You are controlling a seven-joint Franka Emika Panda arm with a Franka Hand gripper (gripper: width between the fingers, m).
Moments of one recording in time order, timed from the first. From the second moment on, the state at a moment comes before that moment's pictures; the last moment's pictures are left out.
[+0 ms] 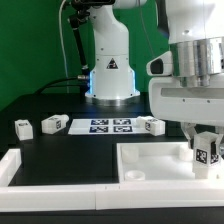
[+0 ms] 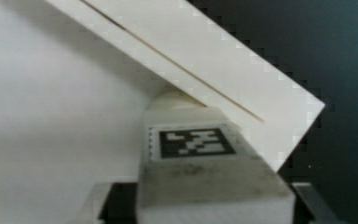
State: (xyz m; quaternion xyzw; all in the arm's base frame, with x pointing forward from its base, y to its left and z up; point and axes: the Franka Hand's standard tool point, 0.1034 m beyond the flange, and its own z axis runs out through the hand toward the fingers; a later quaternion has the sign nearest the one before) arm 0.628 0.117 0.068 -0.87 0.49 -0.03 0.07
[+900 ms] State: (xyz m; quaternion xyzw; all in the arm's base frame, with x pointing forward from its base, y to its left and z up) arm 0.627 0.114 0.066 -0.51 0.85 0.08 0.11
